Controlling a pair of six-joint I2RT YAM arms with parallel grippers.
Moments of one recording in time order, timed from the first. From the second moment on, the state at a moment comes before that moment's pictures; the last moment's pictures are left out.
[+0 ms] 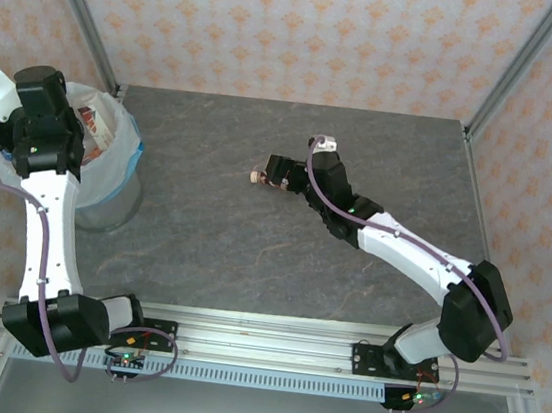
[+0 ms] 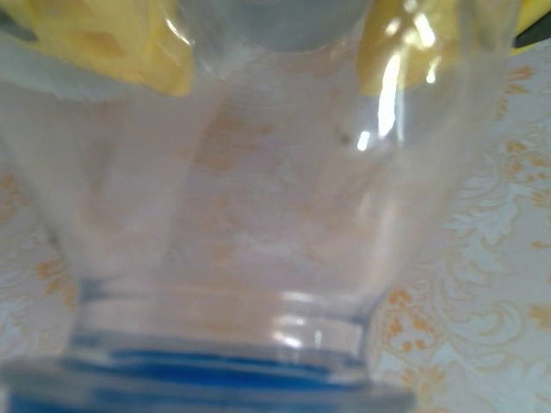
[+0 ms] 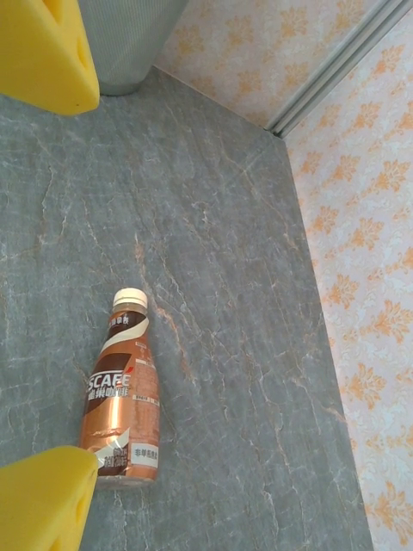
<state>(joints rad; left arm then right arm) 0.39 1.19 1.39 -0.51 -0.99 -0.21 0.75 1.47 1.10 -0.06 0.22 0.58</state>
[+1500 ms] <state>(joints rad) 0.27 1.35 1.51 -0.77 -0.63 -0.50 0.67 1.56 1.18 -0.21 0.21 0.50</state>
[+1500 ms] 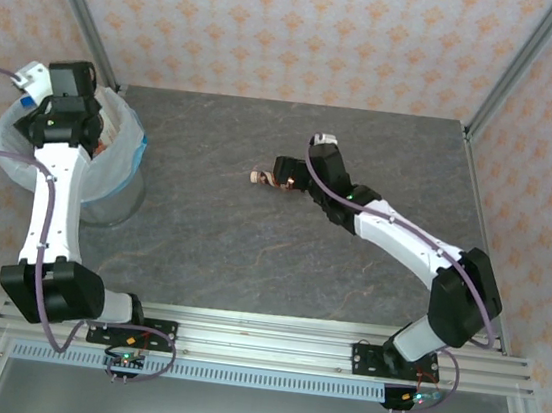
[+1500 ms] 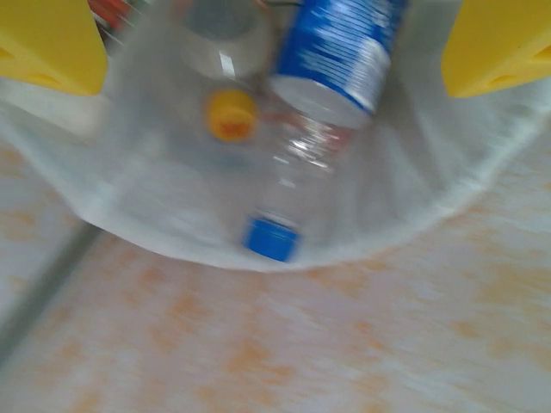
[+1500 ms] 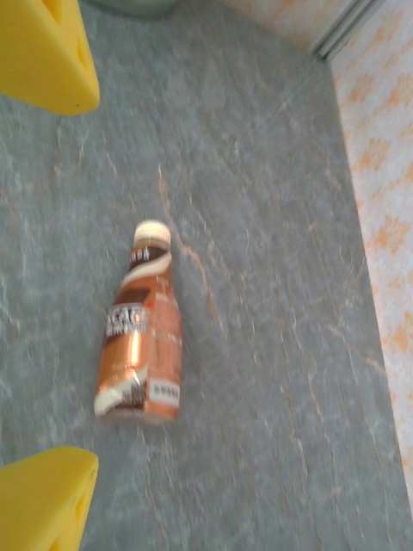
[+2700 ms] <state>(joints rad) 0.13 1.16 1.29 -0.68 0.13 -0.51 0.49 2.39 2.10 -1.04 -0.20 -0.68</state>
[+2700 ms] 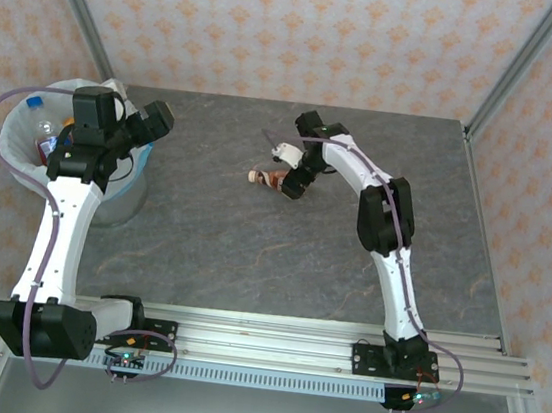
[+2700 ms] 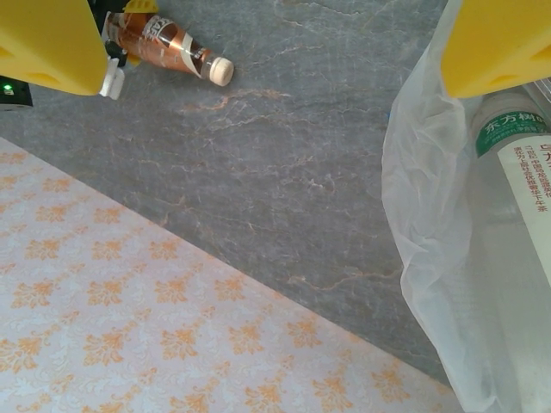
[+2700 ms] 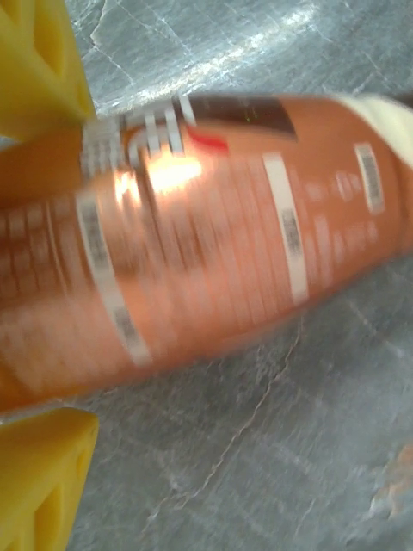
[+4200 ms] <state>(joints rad) -0.06 1.05 1.16 -0.52 0.48 -0.52 0.73 1.59 1.16 -0.05 -0.24 0.15</state>
